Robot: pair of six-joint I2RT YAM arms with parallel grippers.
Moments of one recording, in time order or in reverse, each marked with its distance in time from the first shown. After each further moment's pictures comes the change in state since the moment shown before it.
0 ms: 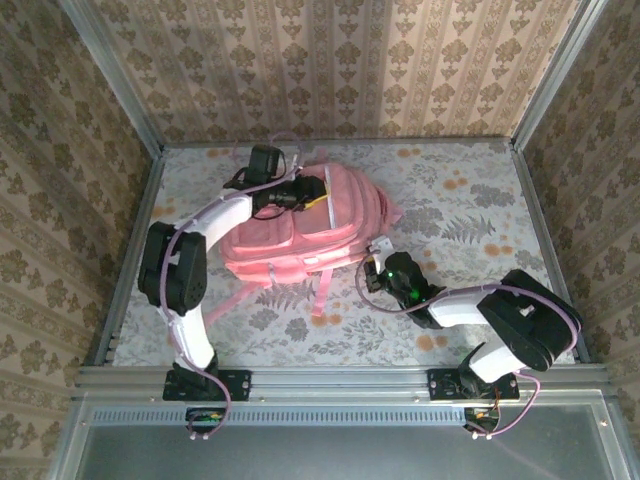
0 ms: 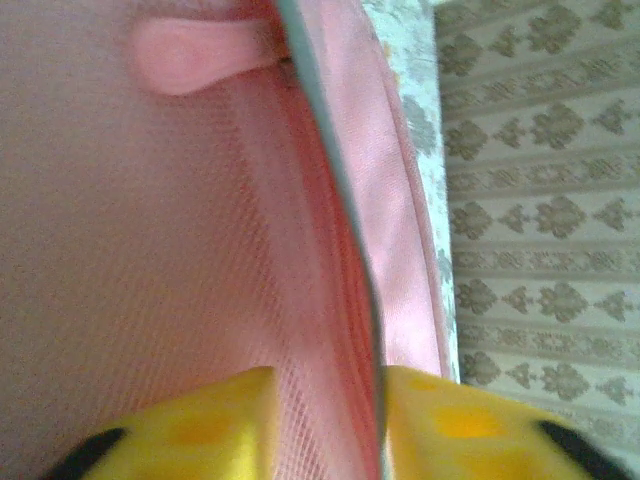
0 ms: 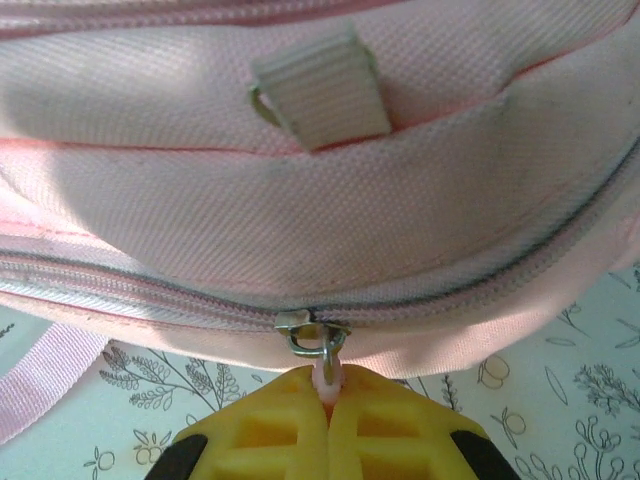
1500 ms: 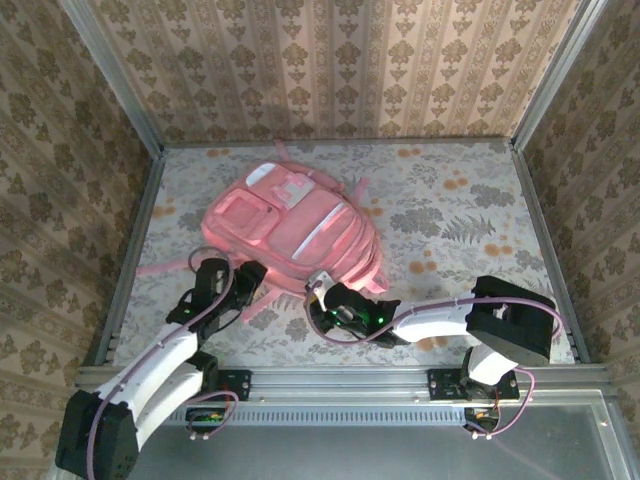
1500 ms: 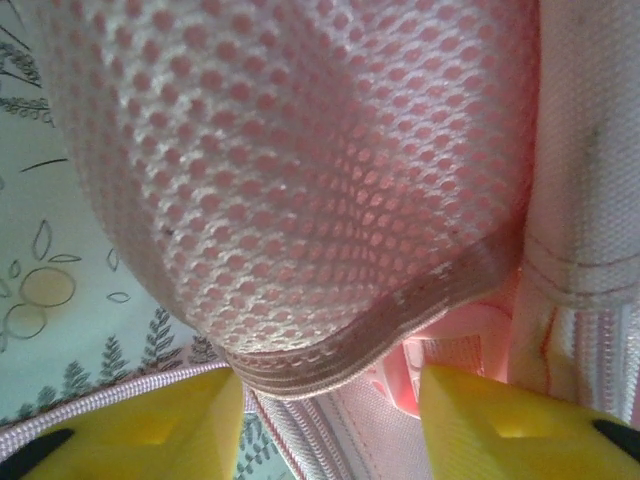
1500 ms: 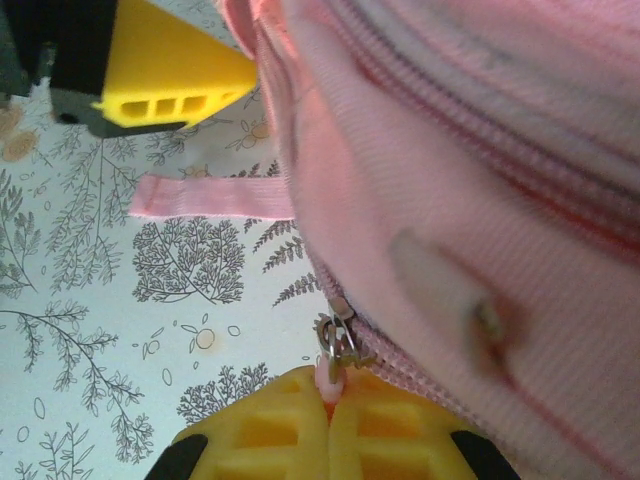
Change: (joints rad) left arm 0.014 -1.028 -1.110 0.163 -0.531 -0.529; right arm 0.476 0.092 0.264 -0.274 -0.009 0.256
